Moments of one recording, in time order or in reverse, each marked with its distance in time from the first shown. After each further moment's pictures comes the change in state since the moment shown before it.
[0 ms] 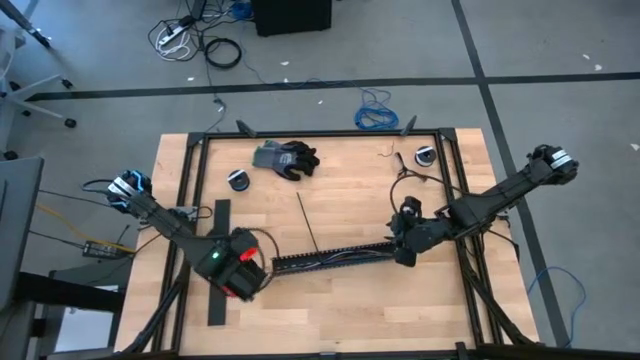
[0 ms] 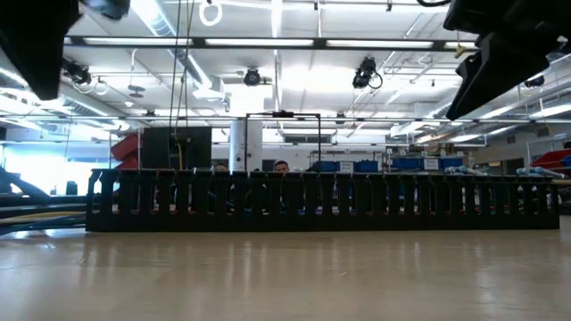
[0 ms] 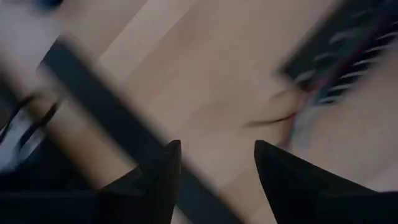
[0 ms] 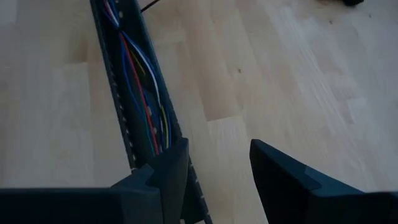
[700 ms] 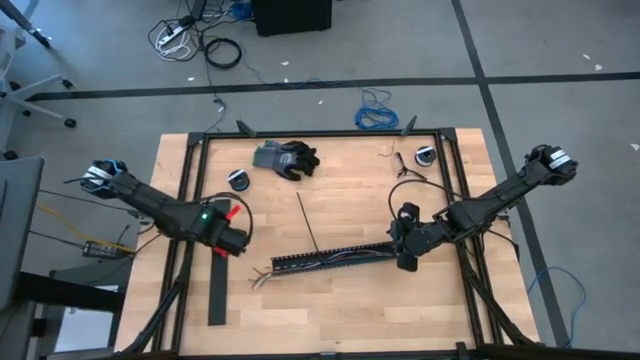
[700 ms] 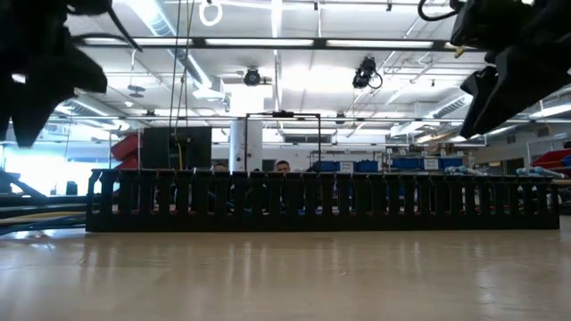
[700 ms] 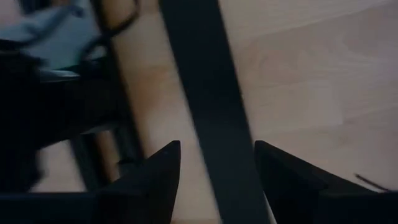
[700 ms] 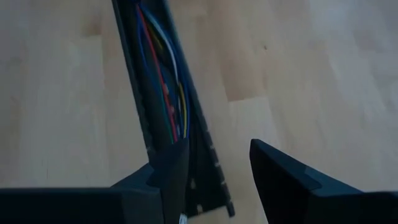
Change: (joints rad) left arm 0.225 -0.307 -0.384 0.020 0.199 -0.303; right arm 0.013 0.019 -0.056 0.054 -0.080 0.014
